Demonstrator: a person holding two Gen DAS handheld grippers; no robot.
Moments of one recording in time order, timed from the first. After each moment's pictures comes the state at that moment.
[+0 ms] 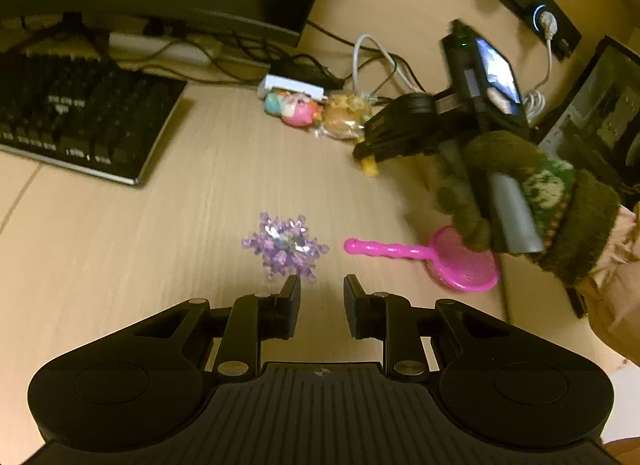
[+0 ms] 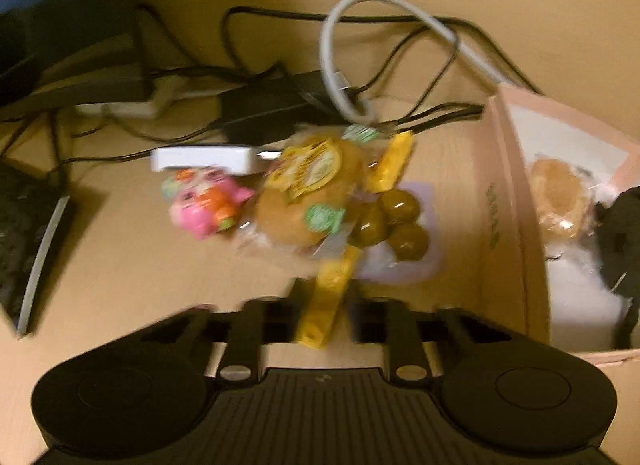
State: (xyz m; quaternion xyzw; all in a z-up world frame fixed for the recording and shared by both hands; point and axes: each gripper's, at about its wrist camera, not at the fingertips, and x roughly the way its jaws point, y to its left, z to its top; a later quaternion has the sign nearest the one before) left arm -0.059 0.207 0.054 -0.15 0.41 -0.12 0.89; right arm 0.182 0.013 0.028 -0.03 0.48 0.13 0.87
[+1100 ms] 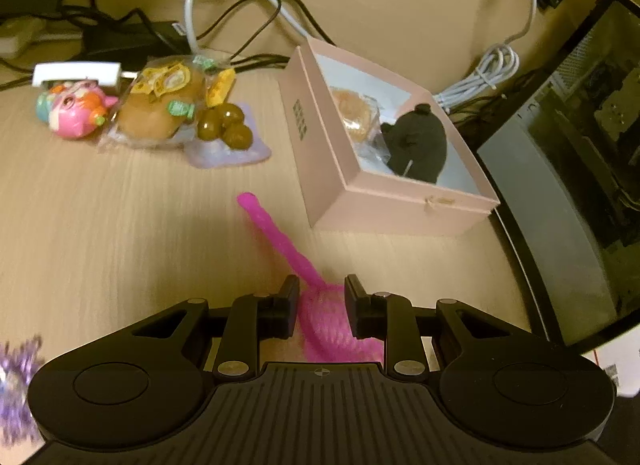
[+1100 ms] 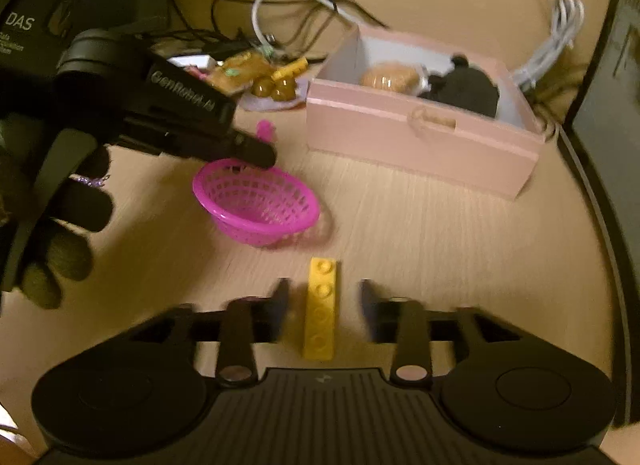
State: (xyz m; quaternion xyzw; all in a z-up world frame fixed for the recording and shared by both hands) left arm 0.080 0.053 0.035 -0.15 0.46 -0.21 0.85; right arm 0.001 -0.137 0.030 -0.08 0.43 0.13 0.89
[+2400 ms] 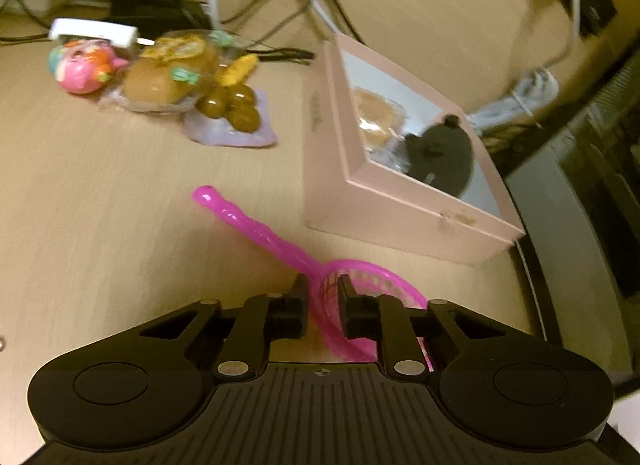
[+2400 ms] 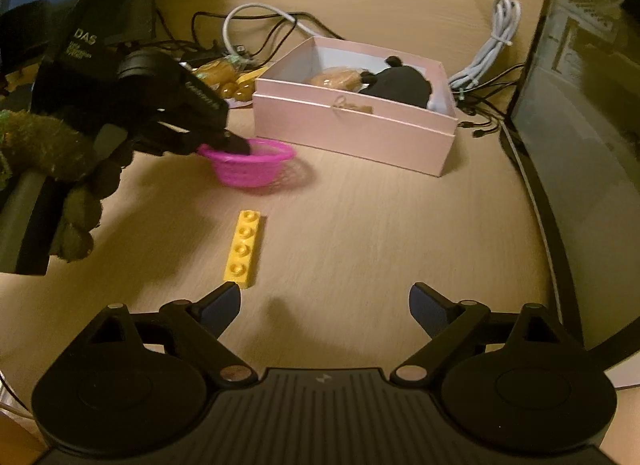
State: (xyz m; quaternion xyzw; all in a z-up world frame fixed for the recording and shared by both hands) left arm 0.084 0.025 0.018 -0.20 0.44 -0.15 0.86; right arm -0.041 -0.196 0.037 -0.08 0.41 0.11 0.90
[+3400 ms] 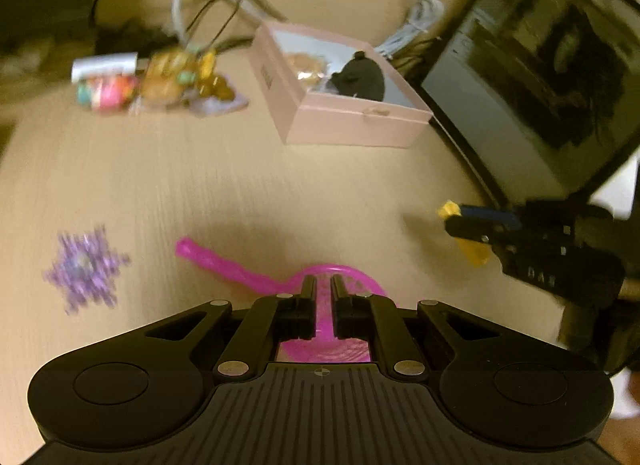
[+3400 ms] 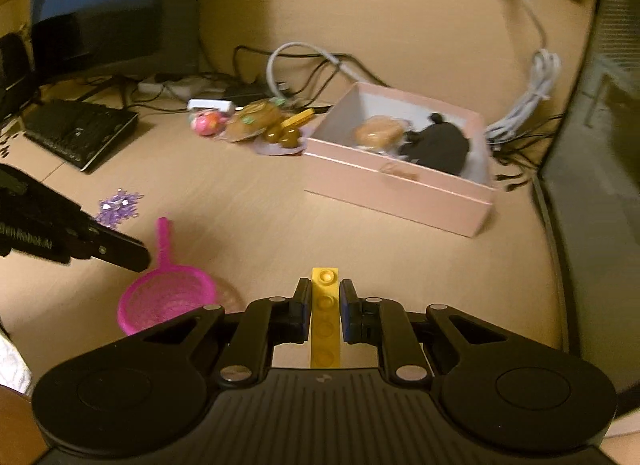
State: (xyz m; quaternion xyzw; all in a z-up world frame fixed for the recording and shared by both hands) left arm -0.015 0.086 0.068 -0.10 0.48 -0.25 0.84; right arm -0.035 -0.173 0.080 -0.09 0.38 0.15 0.91
